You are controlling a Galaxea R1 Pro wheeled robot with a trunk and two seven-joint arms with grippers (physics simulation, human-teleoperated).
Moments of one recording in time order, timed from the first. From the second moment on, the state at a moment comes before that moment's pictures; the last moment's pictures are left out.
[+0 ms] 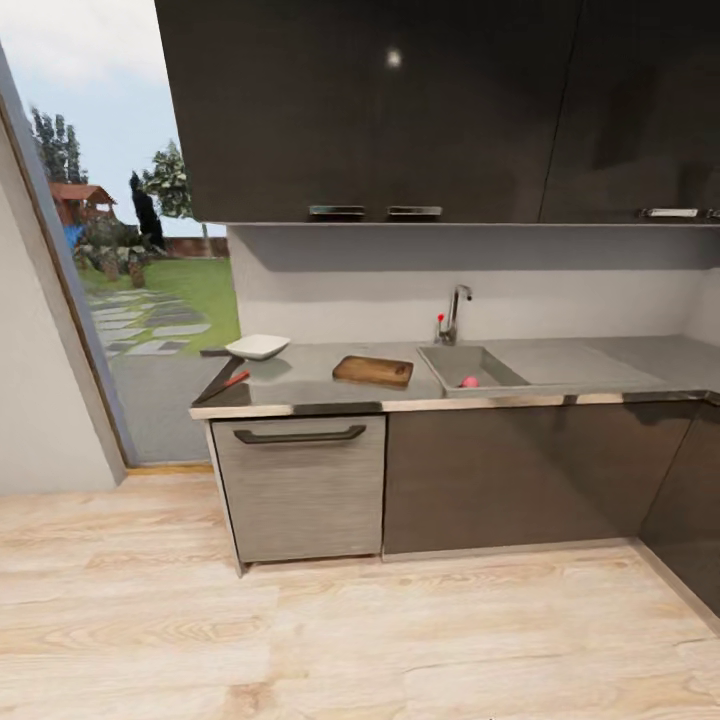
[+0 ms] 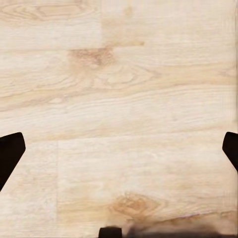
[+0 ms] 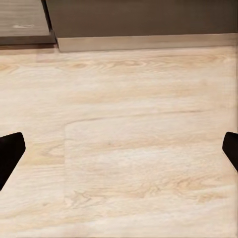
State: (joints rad) left arm 0.00 0.01 0.01 -0.55 0.01 -0.13 0.00; right arm 0.00 -0.03 0.00 -0.74 0.00 -0.22 -0.08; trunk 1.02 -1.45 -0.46
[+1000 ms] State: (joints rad) left arm 0.00 0.01 0.01 -0.56 0.01 -0.13 0.00; right arm 0.00 -0.03 0.00 -0.69 0.01 -0.22 -0.09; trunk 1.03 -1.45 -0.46
